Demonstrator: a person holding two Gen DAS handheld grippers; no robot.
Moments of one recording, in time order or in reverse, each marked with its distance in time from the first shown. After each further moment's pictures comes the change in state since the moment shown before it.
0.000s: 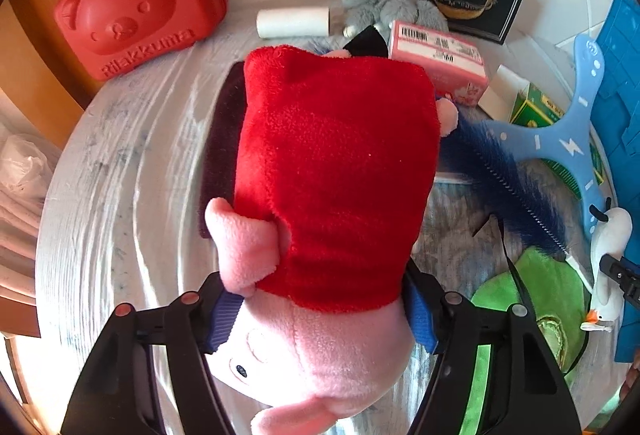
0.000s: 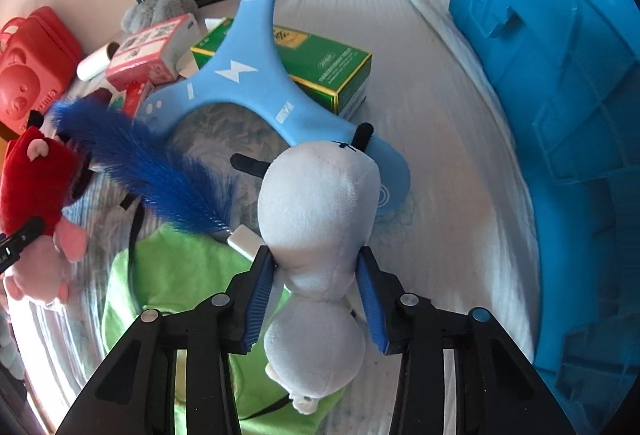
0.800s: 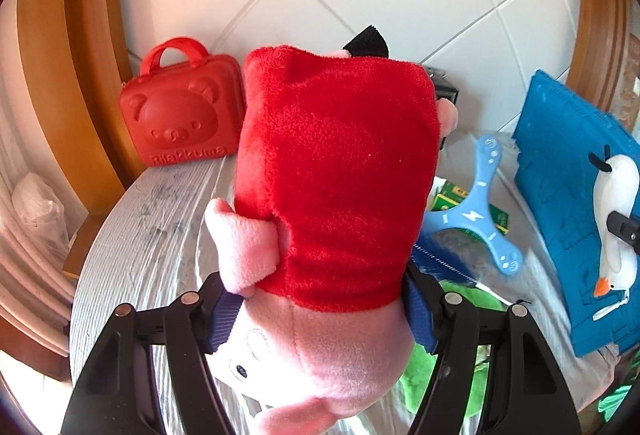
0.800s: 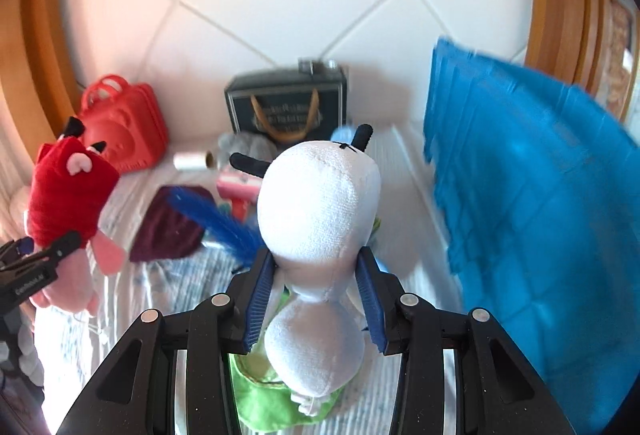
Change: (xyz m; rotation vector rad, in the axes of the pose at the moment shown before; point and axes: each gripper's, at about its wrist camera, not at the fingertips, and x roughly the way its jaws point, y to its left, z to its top) left arm -0.181 0.007 -0.045 0.007 -0.391 -0.074; right arm -0.216 0.040 -0.036 -0.148 -0.466 0.036
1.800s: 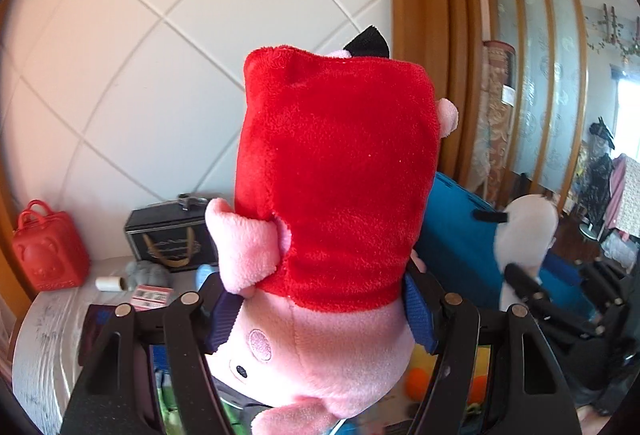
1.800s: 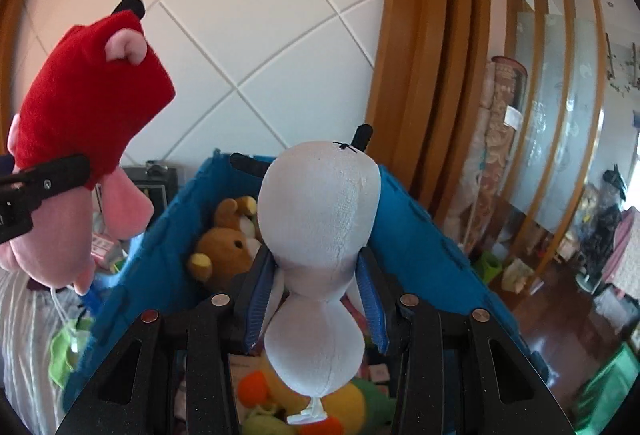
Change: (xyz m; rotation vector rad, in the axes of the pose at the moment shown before) left arm -0.128 -0.429 0.074 0.207 -0.286 -0.318; right arm -0.162 -0.291 0.018 -0.022 -0.292 -0.302
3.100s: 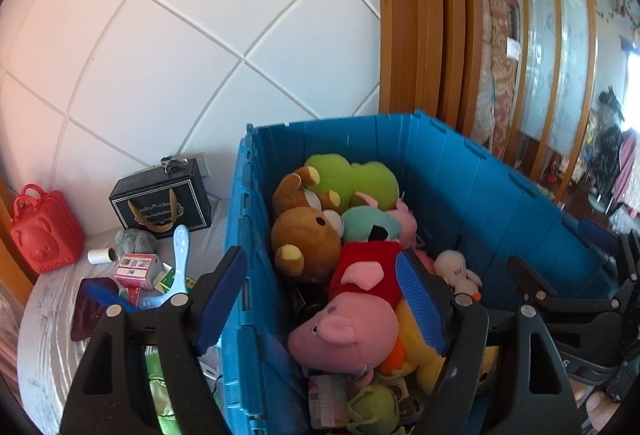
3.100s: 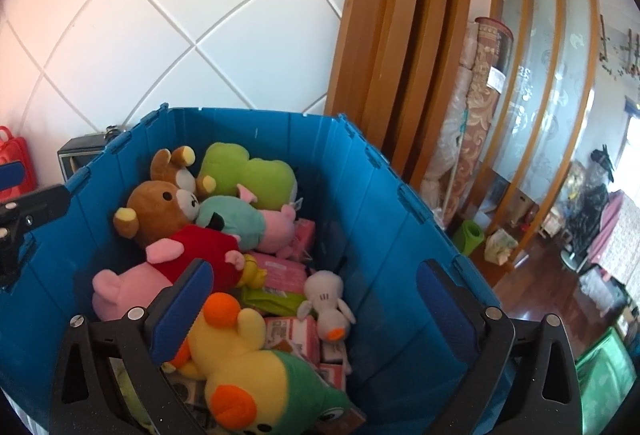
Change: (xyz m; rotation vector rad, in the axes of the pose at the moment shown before) left arm 0.035 -0.046 -0.027 0.004 0.121 0.056; right arm 0.039 -0.063 -0.040 0.004 0.103 -0.056
